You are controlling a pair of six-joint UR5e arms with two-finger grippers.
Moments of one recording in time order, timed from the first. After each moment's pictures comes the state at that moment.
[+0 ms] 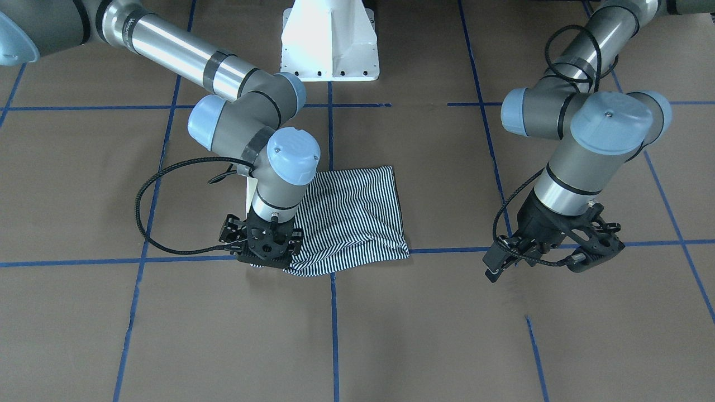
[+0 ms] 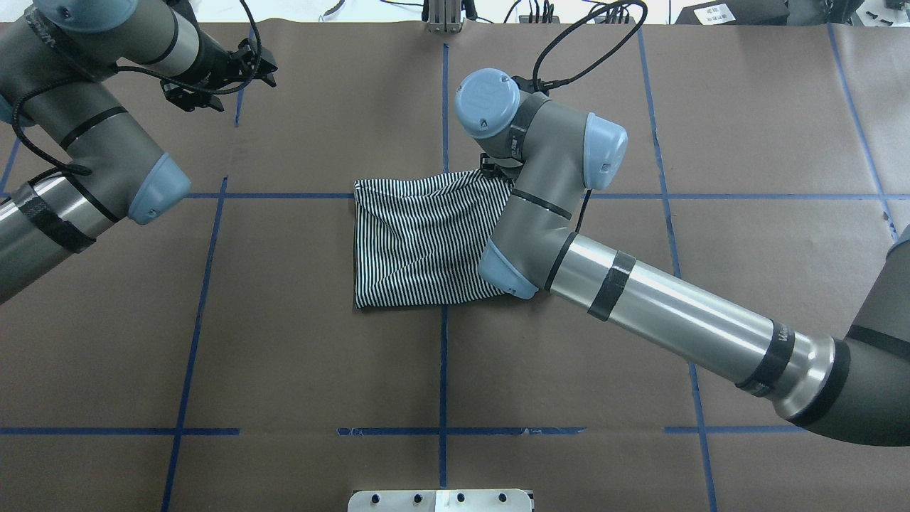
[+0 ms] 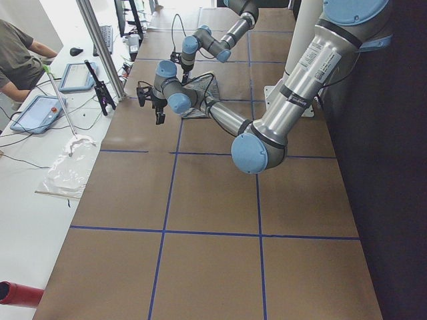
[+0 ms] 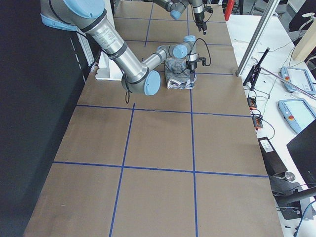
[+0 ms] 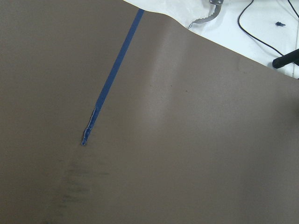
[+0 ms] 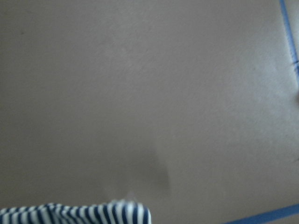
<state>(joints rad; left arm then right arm) -0.96 -2.16 -1.45 -2.01 -1.98 -1.34 0.68 -0.67 1.20 -1.67 1.64 1.06</state>
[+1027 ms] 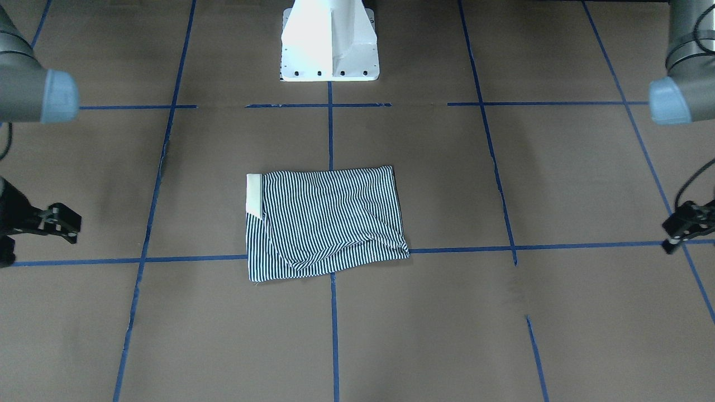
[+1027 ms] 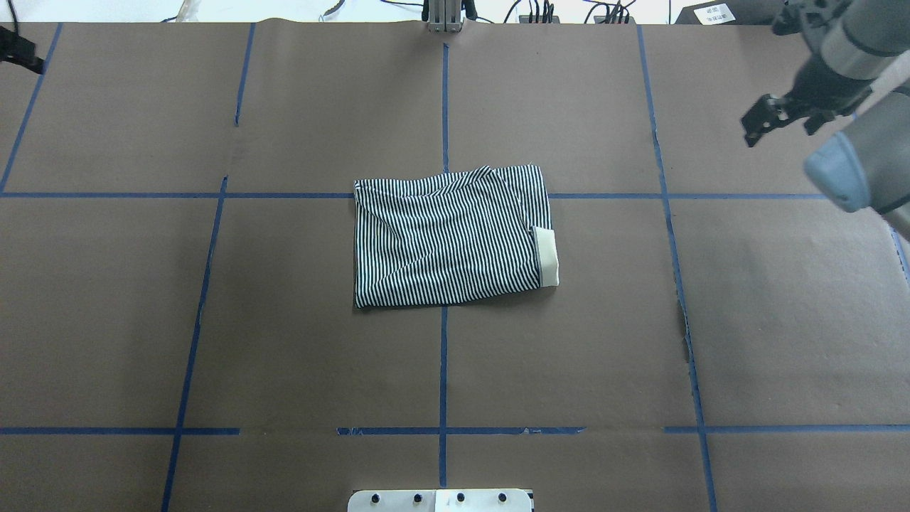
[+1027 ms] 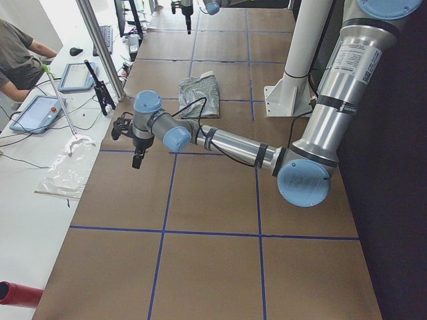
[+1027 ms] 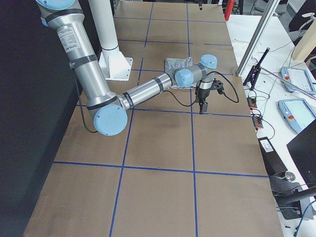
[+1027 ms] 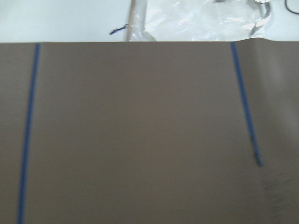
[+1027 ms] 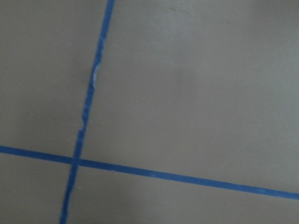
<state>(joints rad) -1.37 -1.88 -1.50 -1.89 -2.17 -0.38 1.19 -1.26 1.67 -1.66 2.21 0.32</state>
